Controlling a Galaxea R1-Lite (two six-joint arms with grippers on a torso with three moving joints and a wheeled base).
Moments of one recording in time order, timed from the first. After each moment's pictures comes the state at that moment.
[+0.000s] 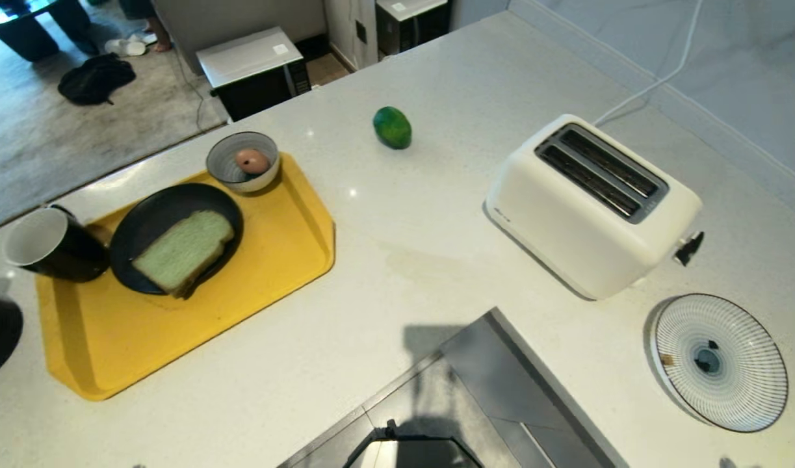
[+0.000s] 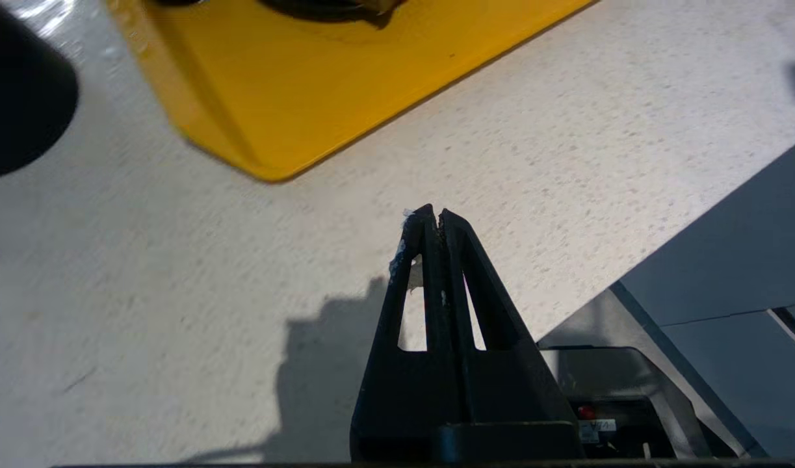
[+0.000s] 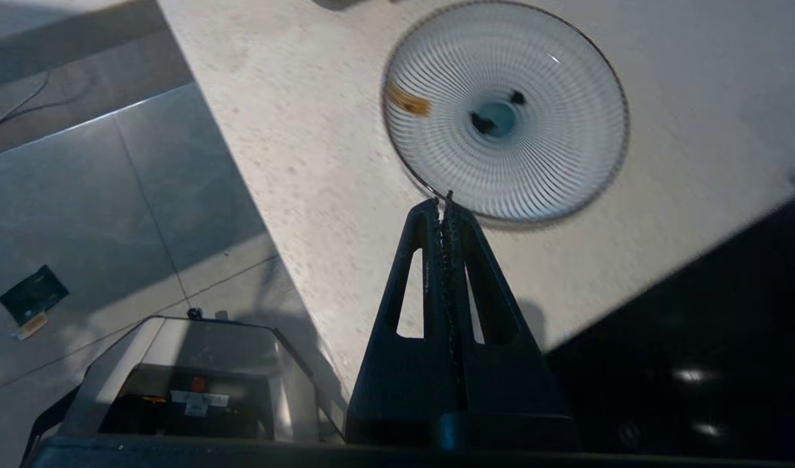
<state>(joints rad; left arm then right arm) 0.00 0.00 0.00 -0.01 0.00 0.00 -0.01 0.00 0.00 0.00 0.02 -0.07</state>
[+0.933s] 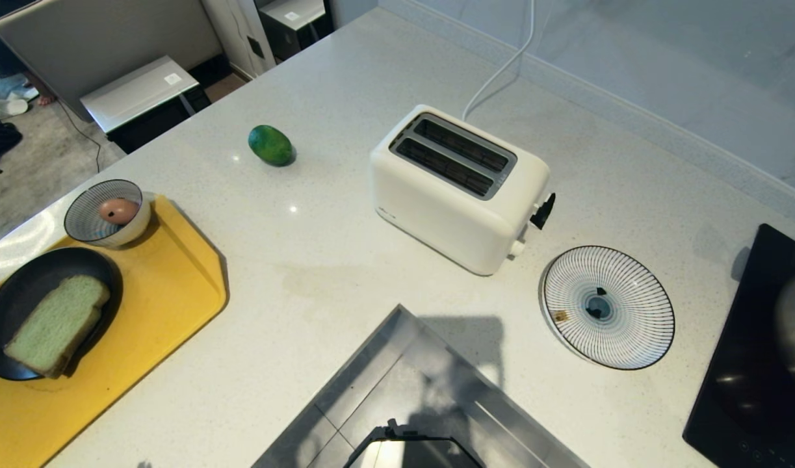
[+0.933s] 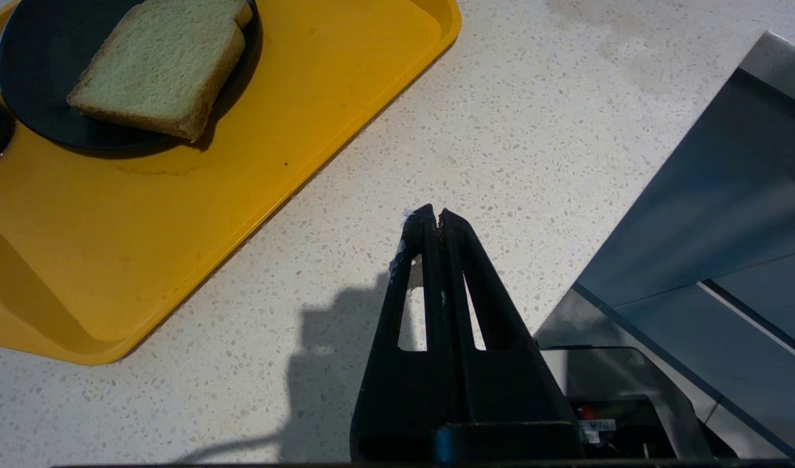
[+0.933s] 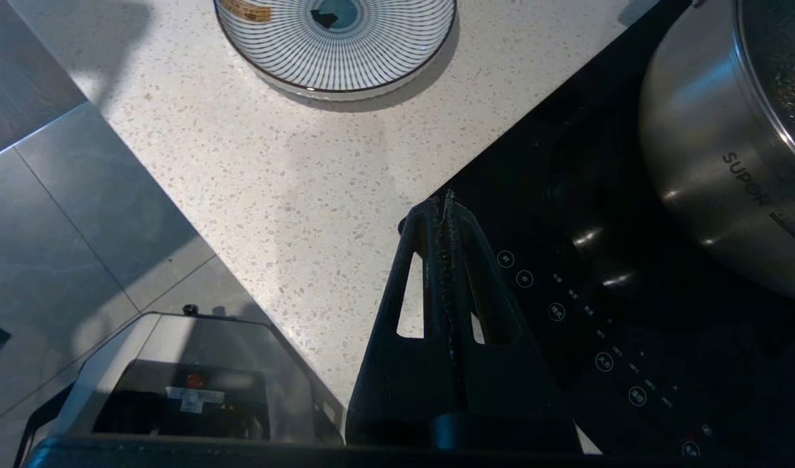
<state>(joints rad) 0.00 0.00 0.00 -0.01 0.00 0.00 -0.01 0.00 -0.01 0.02 0.01 -0.07</state>
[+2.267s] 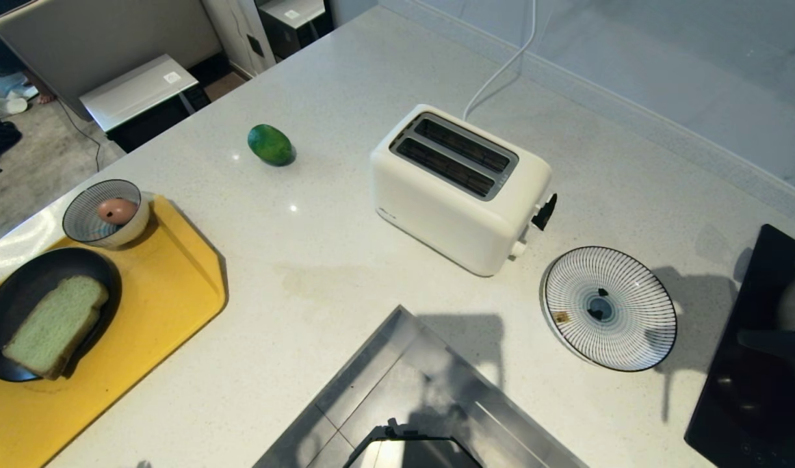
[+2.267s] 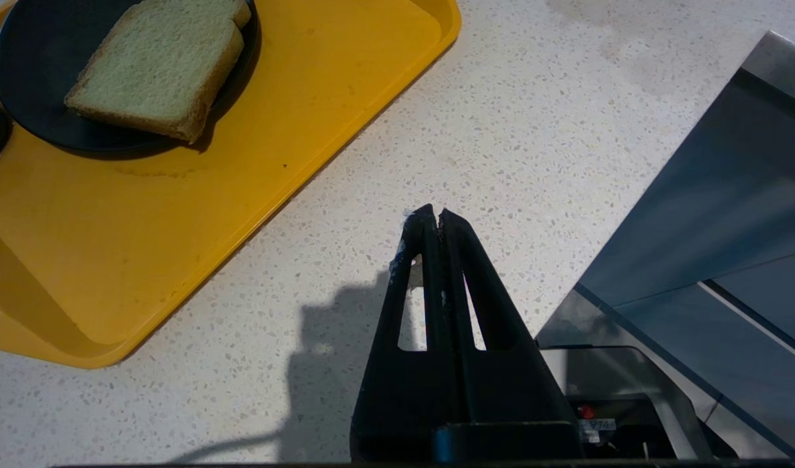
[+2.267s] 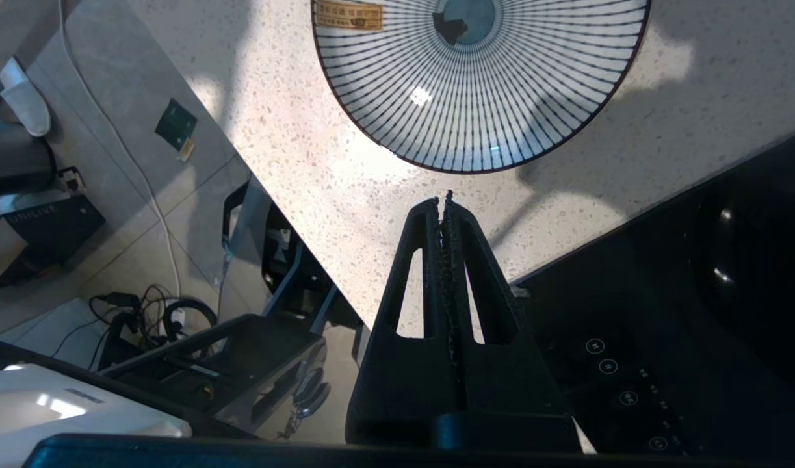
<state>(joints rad) 0.00 0.00 0.00 -0.01 0.00 0.00 0.00 1.10 -0.90 0.45 0.26 -0.08</state>
